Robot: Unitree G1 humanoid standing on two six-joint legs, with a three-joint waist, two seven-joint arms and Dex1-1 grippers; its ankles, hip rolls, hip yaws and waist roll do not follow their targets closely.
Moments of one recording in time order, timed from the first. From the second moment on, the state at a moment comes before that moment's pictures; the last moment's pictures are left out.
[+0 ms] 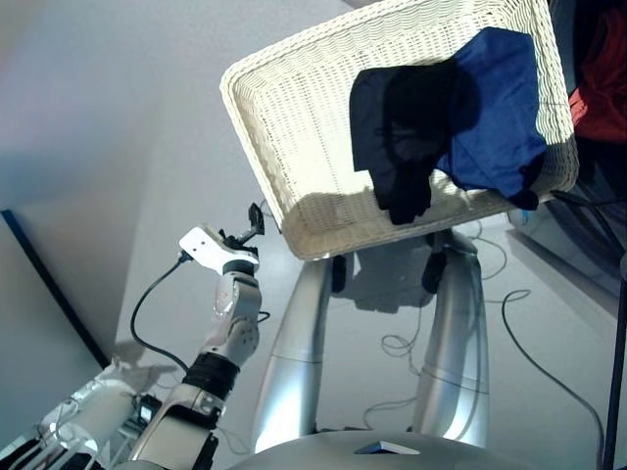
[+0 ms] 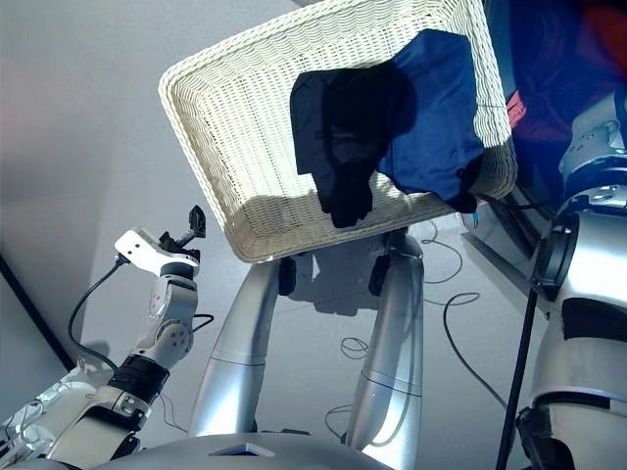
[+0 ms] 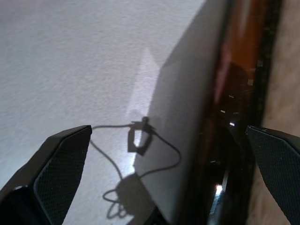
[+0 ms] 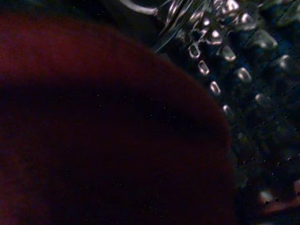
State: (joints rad) left arm -0.24 0.25 -0.30 0.37 -0.95 -0.43 0.25; right arm -1.36 -0.83 0.00 1.39 0.58 -0.27 -1.00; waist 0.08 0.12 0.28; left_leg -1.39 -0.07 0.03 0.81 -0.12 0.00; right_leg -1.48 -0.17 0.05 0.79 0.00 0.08
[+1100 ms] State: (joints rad) left arm -0.28 0.21 -0.19 0.56 -0.97 -0.43 0.12; right arm -1.09 -0.45 0.31 1.26 0.49 -0.25 -0.30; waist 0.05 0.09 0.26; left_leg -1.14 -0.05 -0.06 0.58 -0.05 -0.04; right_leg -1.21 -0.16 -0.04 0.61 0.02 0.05
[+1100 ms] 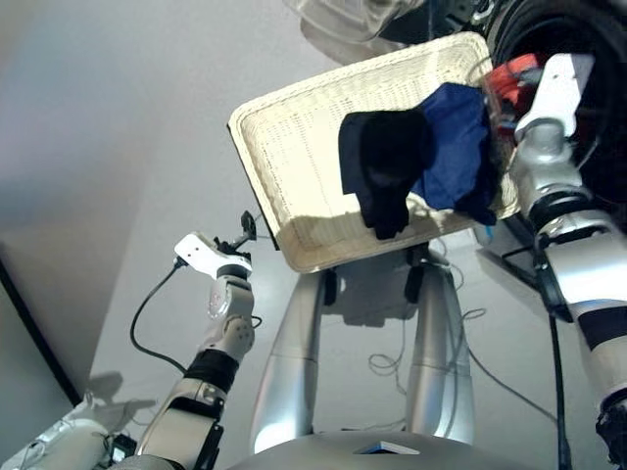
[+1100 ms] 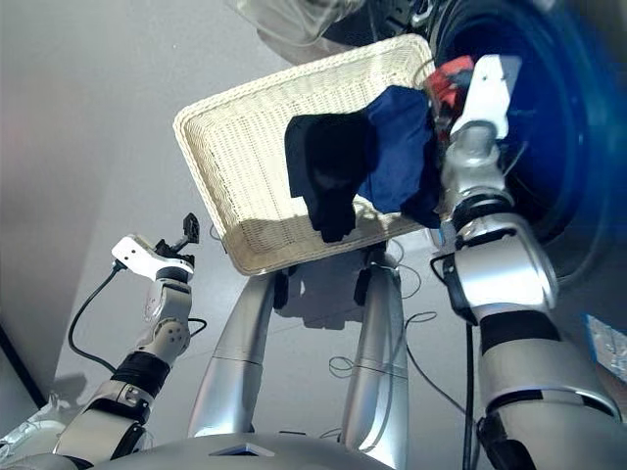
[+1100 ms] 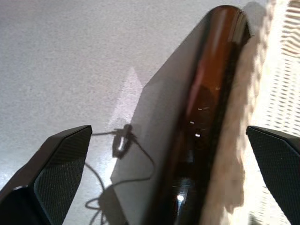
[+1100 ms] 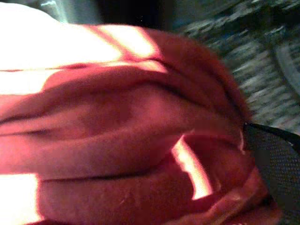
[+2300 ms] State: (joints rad) left arm -0.30 0.20 -0.22 0.52 -0.92 -0.43 0.18; right arm -1.16 -0.49 0.12 1.29 0.54 -0.28 -0.57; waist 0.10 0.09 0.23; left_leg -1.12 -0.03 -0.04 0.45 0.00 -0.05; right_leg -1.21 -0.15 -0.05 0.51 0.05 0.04
